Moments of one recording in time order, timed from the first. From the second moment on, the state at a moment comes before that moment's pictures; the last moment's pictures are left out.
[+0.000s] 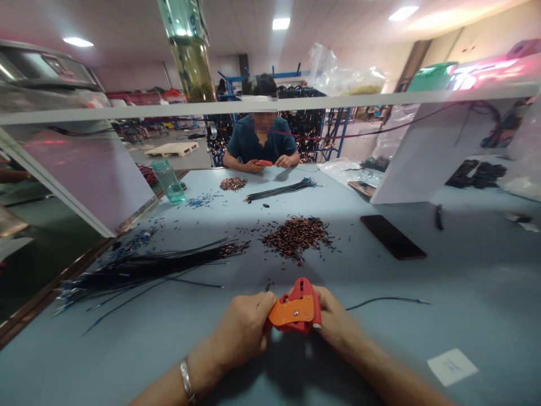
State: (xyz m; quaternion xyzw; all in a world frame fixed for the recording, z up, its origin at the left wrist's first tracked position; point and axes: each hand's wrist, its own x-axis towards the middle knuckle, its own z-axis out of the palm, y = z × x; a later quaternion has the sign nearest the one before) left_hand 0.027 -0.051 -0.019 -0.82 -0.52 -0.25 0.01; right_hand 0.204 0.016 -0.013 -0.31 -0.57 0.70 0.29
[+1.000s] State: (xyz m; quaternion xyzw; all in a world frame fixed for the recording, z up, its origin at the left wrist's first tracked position) left_hand 0.014 -0.039 0.007 -0.34 -0.44 -0.58 -0.59; right_hand 0.236 0.046 -0.025 -0.31 -0.90 0.24 0.17
